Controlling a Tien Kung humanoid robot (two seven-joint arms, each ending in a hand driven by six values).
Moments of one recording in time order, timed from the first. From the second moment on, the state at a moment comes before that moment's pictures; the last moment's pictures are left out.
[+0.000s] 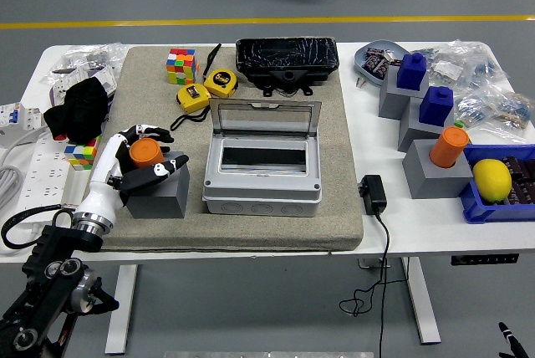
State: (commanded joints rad) left arm -0.02 0.02 -1.38 -1.35 1.32 0.05 -0.18; right arm 0.11 -0.12 1.47 0.18 -1.29 0.00 0.03
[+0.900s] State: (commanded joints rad) left arm -0.01 0.02 -1.37 -1.34 1.34 0.13 -0.20; right arm 0.10 -0.13 1.48 0.18 -1.29 0.00 0.03
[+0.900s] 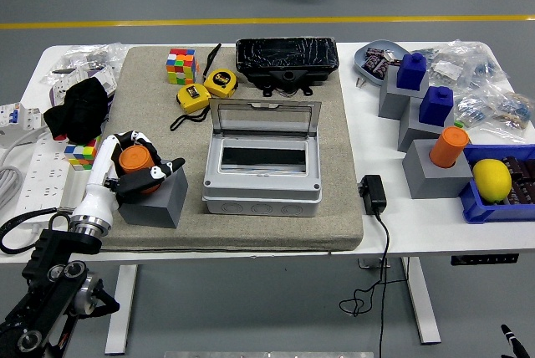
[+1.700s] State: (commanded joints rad) left arm -0.02 0.02 -1.36 -1.34 1.31 0.20 -0.23; right arm 0.10 -0.13 1.49 0.18 -1.29 0.00 0.03
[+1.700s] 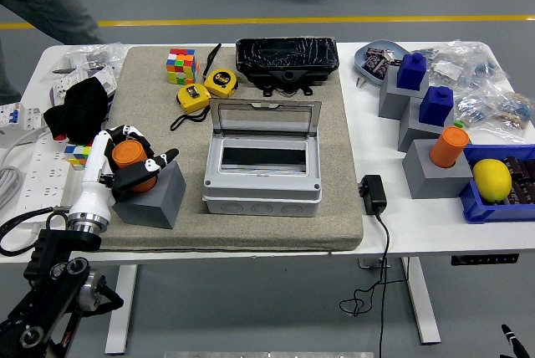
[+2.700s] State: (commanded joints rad) left arm -0.06 0.03 -1.37 -1.38 1.31 0.28 -0.27; right arm 0.10 -0.12 1.49 0.18 -1.29 0.00 0.03
